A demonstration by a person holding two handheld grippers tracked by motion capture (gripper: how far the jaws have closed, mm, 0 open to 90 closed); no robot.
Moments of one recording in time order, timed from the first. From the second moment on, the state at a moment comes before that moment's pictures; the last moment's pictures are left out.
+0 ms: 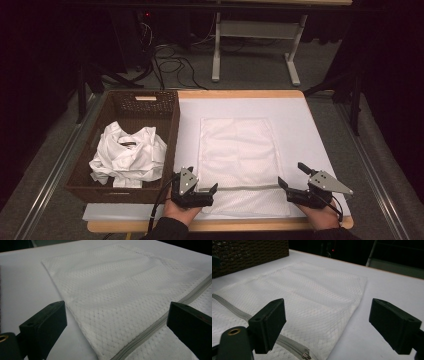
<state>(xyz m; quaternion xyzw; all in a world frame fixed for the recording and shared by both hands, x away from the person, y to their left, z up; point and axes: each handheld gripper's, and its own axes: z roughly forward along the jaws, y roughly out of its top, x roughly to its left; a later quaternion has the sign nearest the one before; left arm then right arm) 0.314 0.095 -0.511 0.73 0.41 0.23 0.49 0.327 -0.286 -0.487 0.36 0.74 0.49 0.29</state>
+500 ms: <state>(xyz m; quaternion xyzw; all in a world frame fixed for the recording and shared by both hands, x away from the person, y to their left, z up) 0.316 0.090 -0.513 0.74 0.41 0.22 0.48 0.382 -0.284 -0.493 0.43 0.75 0.44 0.26</state>
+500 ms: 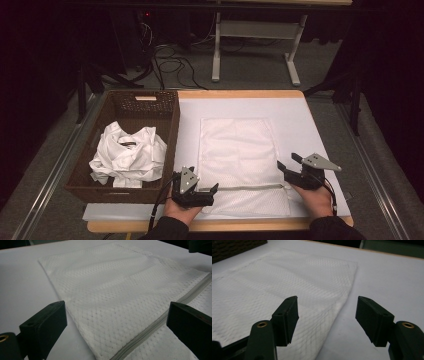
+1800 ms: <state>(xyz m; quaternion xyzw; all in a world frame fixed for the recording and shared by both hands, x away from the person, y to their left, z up) 0.315 0.088 -0.512 0.76 0.41 0.18 0.47 0.447 -0.320 -0.494 0.48 0.78 0.34 0.23</state>
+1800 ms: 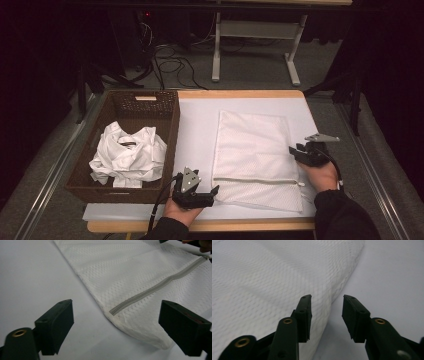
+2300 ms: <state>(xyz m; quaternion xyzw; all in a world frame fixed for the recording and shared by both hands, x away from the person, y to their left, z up) 0.315 0.067 -0.522 0.82 0.38 0.14 0.40 0.312 -0.332 -0.491 0.44 0.79 0.38 0.21</state>
